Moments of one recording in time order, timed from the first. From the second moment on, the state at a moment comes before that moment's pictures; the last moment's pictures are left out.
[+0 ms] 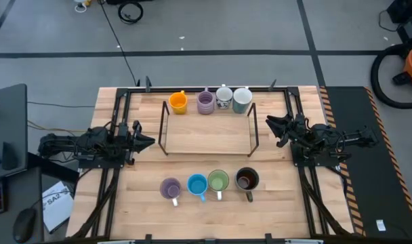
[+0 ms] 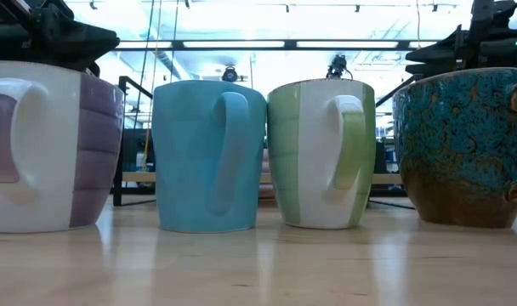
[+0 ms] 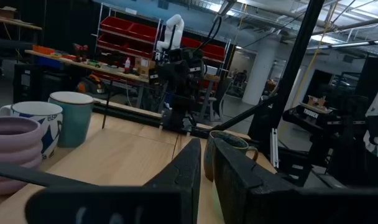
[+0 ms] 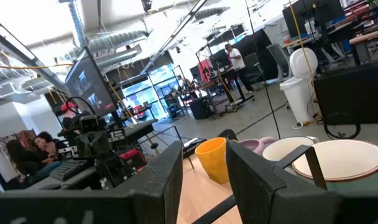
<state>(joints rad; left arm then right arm) -0.07 0.01 0.07 0.09 -0.10 -0.25 0.12 0.01 0.01 0.27 0.61 0.26</state>
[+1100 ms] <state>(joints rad) -0.07 0.01 0.07 0.17 -0.12 -0.36 0.12 0.01 0.01 0.28 0.61 0.24</state>
